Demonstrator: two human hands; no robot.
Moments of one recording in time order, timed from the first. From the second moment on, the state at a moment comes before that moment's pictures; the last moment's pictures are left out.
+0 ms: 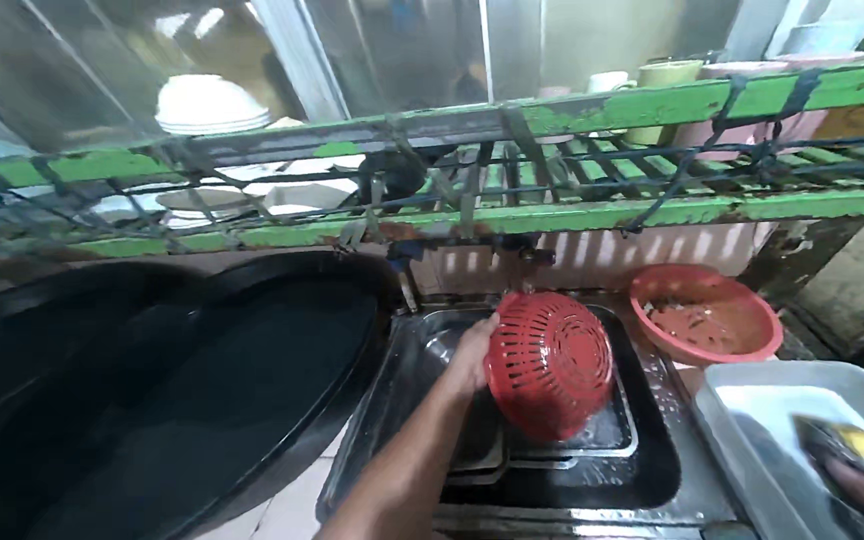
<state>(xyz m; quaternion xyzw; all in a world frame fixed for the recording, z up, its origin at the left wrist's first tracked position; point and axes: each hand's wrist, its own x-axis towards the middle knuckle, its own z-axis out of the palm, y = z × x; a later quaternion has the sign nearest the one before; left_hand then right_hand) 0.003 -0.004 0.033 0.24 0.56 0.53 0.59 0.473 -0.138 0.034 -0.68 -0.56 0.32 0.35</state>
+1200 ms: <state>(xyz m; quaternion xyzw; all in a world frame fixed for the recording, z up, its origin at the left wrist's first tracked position) 0.053 -0.125 0.050 0.46 0.63 0.38 0.50 0.262 -0.031 0.058 -0.55 -0.75 0.26 0.24</state>
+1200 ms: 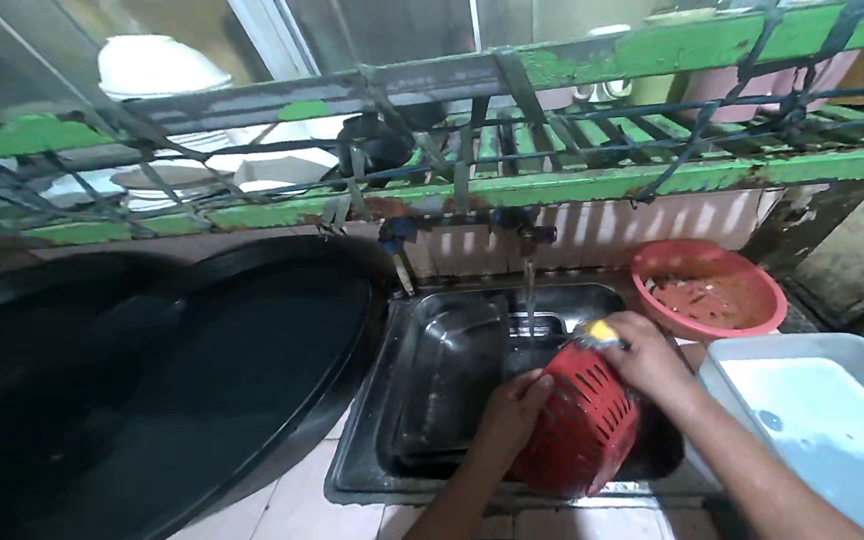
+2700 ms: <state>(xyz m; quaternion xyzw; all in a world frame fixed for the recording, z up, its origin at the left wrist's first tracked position) 0.014 -0.132 0.085 0.54 0.57 0.29 0.54 0.242 -0.060 0.107 -0.38 -0.84 0.21 0.33</state>
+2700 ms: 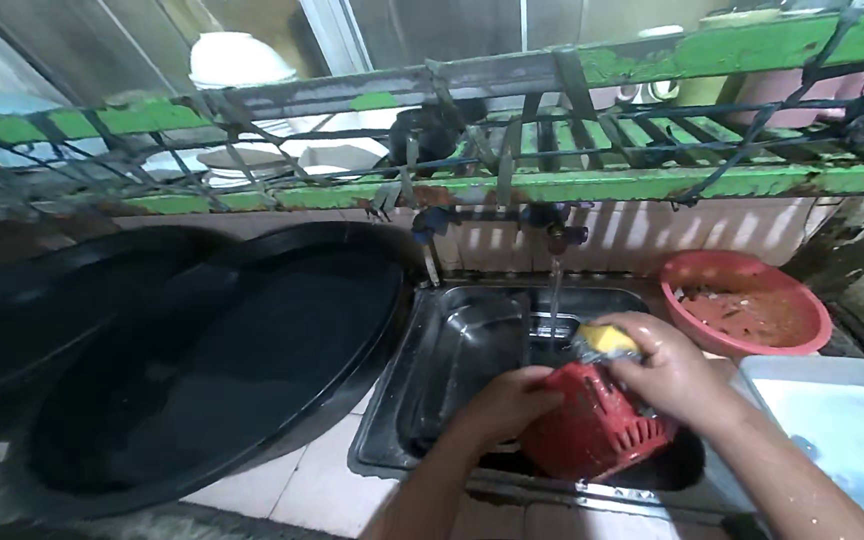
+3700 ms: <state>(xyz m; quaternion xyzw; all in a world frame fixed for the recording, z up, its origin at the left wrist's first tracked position) 0.060 -0.109 0.077 0.51 0.59 0.41 0.46 0.274 -0.061 0.079 -0.33 -0.86 0.19 0.34</state>
